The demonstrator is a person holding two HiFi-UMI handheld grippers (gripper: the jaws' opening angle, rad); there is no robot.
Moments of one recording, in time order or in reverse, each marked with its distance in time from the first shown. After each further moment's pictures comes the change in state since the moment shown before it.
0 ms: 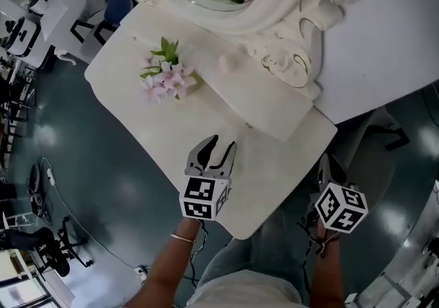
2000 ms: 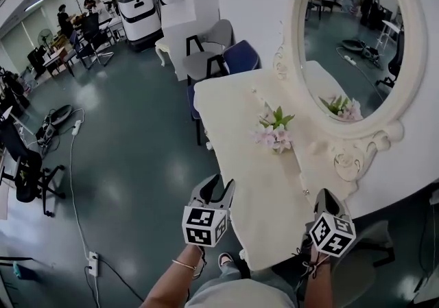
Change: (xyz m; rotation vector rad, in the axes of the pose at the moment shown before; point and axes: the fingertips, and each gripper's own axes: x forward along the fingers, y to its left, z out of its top) left arm -0.234 0.117 0.036 -0.247 -0.294 0.476; right arm -0.028 0.219 0.085 -0.313 -0.158 0.377
